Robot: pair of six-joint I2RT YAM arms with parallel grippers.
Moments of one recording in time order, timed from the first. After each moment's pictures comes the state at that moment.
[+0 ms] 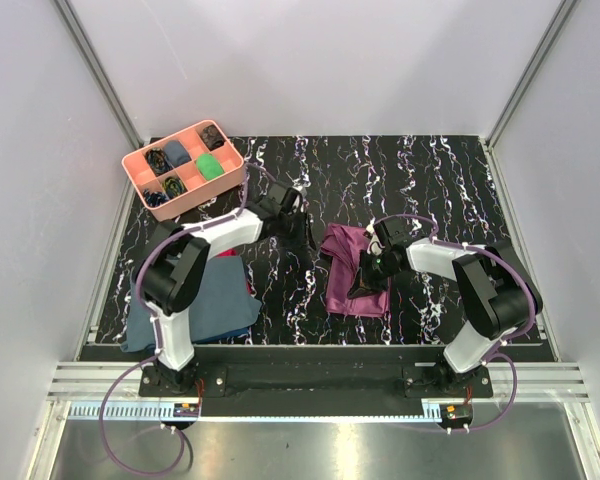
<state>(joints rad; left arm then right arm) -0.58 1.89 1.25 -0.31 0.27 -0.60 0.41 1.66 0.78 -0.33 -0.52 0.56</state>
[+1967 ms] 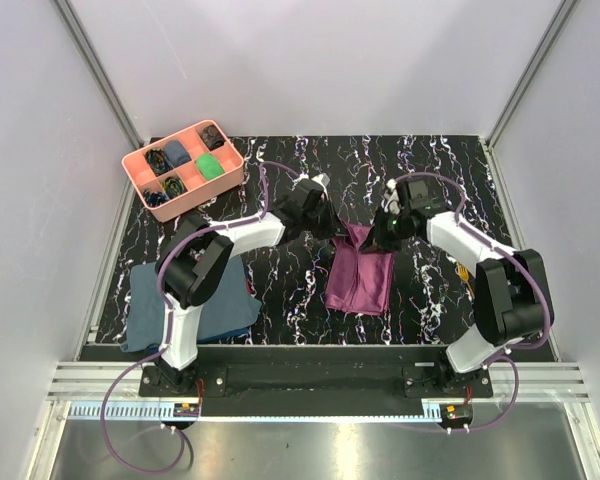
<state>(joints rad) -0.68 2.02 1.35 0.02 0.26 -0.83 0.29 1.59 1.02 -0.47 -0.46 0.50</state>
